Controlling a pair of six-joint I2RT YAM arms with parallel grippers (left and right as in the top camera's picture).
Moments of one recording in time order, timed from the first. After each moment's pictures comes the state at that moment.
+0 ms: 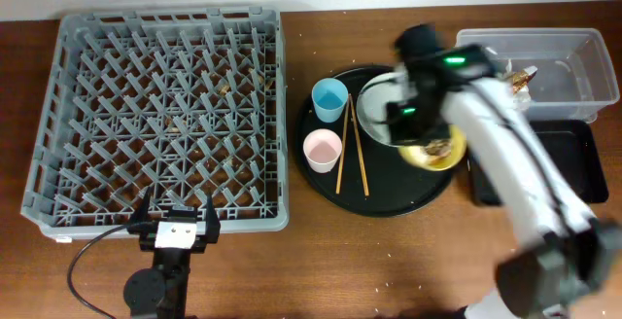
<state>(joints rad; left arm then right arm) 0.08 0.01 0.02 -0.08 0.07 0.30 0.26 1.74 1.72 -1.40 -0.10 0.25</state>
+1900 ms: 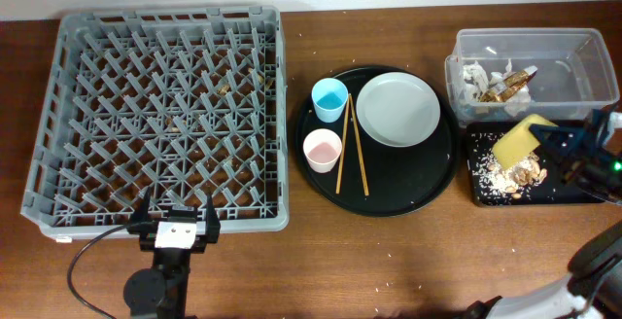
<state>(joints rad) 0.08 0.01 0.02 -0.08 0.07 0.30 -0.83 1.82 1.33 -1.41 -1.37 -0.40</state>
